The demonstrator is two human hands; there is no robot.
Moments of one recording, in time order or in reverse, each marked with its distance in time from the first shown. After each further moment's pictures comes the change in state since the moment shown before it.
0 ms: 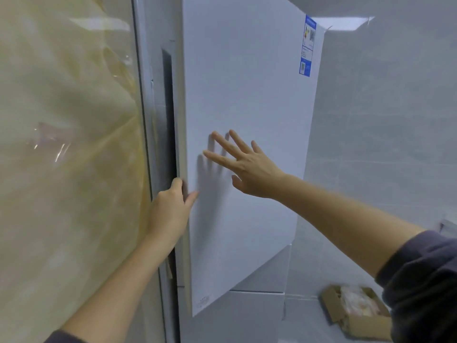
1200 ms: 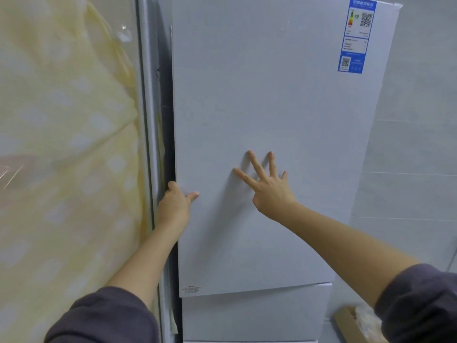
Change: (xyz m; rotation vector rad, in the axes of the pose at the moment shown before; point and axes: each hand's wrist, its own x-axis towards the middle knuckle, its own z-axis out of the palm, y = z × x) left_hand 0.208 -0.145 0.139 -0.075 -0.183 -0.294; right_hand 0.122 0.021 0.169 -0.067 -0.324 0.462
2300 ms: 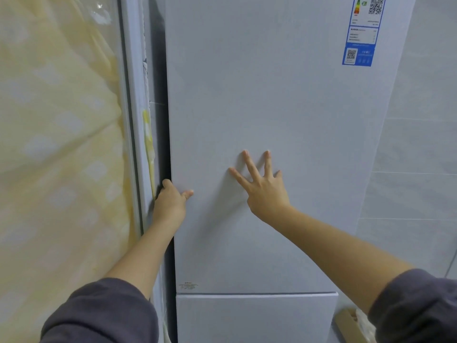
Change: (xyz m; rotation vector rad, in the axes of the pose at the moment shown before) left_hand 0.040 0.008 0.020 -0.122 -0.010 -0.057; right_hand 0.035 -0.006 0.026 -0.128 0.001 0.020
